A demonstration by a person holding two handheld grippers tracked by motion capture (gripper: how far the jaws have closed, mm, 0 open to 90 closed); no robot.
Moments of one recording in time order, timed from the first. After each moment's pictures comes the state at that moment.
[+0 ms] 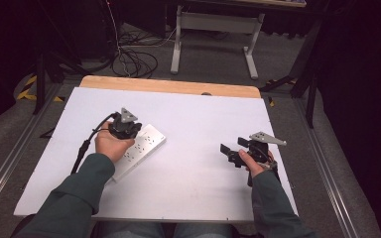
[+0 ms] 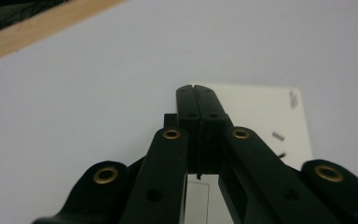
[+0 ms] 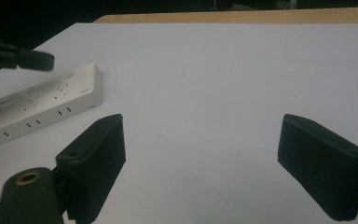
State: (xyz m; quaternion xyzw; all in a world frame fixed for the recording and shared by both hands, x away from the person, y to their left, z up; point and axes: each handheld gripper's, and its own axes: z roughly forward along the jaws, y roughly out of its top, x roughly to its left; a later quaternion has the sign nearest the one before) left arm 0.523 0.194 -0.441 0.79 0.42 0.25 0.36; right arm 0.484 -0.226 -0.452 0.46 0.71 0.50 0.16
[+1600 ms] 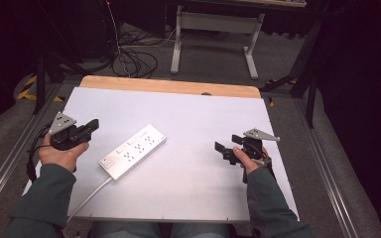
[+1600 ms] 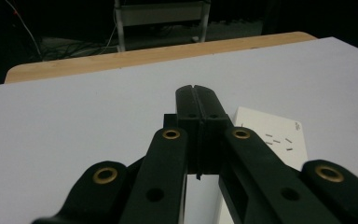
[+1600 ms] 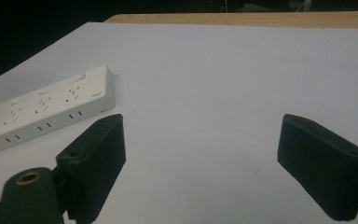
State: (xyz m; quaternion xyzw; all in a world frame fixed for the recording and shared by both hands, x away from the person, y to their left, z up) left arm 0.445 0.299 -0.411 0.67 0.48 0.29 0.48; right arm 0.492 -0.211 -0.450 0.44 0.72 0.51 0.15
